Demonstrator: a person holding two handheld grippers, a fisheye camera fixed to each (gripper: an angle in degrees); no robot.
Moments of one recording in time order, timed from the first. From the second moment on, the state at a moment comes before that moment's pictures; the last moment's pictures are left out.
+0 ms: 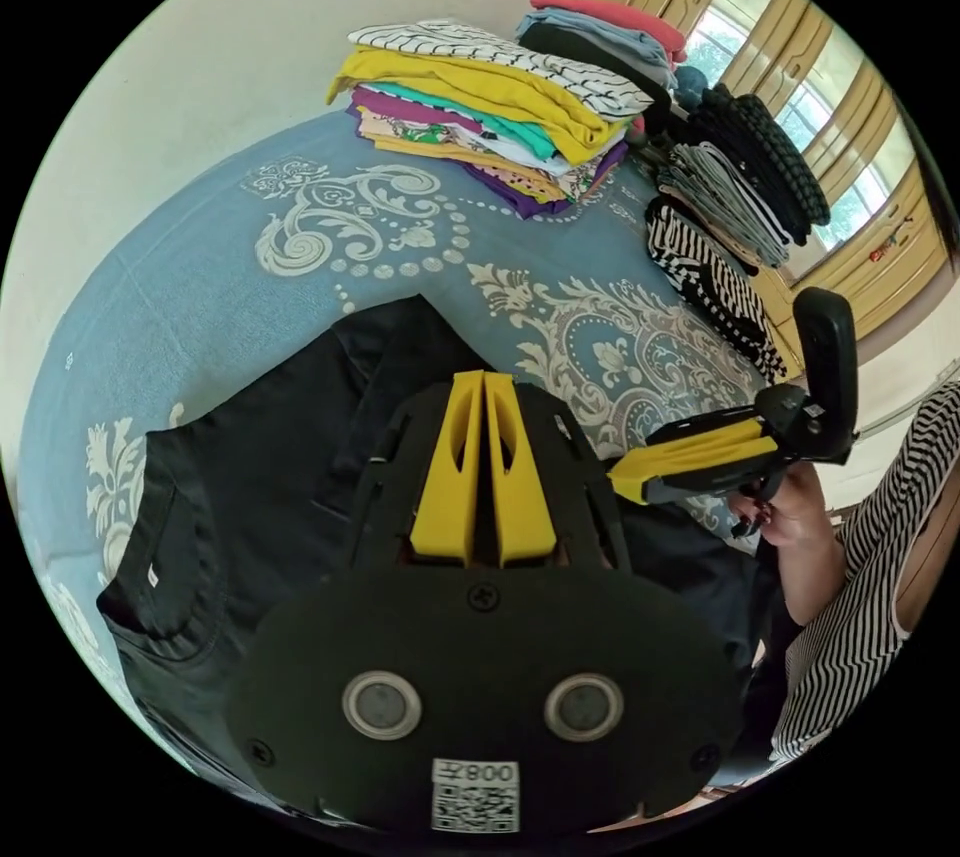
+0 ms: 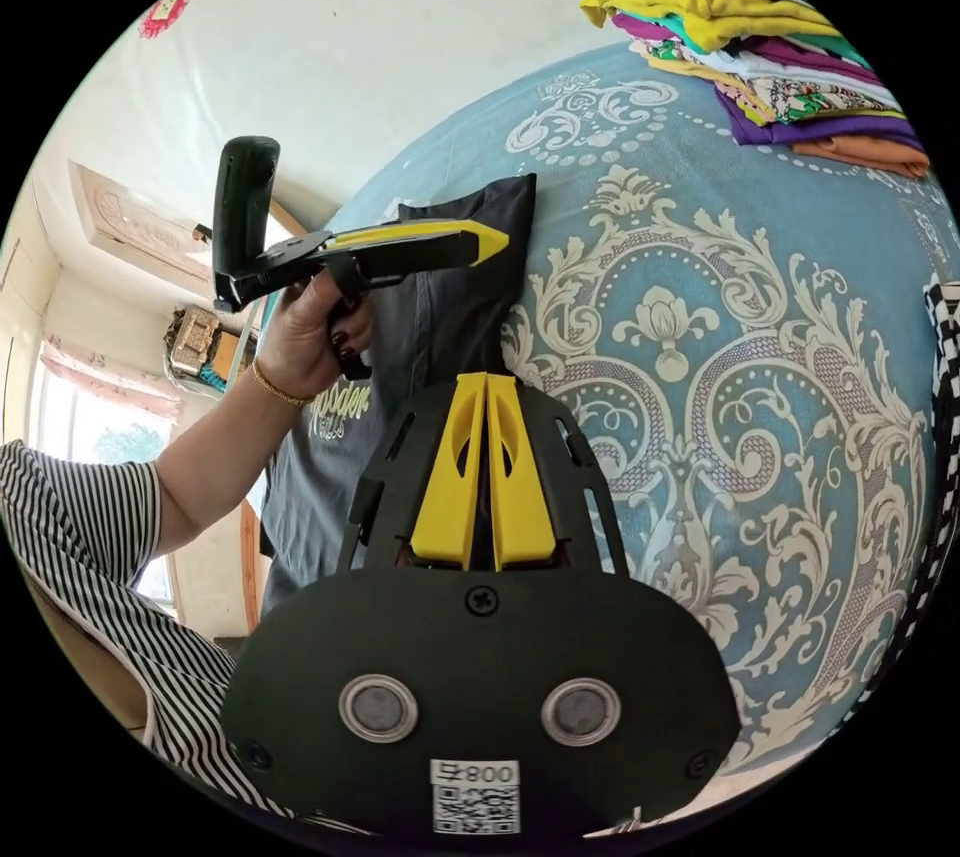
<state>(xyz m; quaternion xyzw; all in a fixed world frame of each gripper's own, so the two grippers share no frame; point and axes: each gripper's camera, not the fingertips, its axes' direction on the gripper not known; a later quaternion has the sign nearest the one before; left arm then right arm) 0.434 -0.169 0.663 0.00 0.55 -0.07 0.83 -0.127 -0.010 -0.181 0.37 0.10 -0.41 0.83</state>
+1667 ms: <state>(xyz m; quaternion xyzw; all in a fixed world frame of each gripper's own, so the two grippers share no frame) -0.219 0.789 0.614 0.15 0.34 -0.62 0.69 -0.487 0.155 -0.123 0.30 0.09 -0.52 0.80</state>
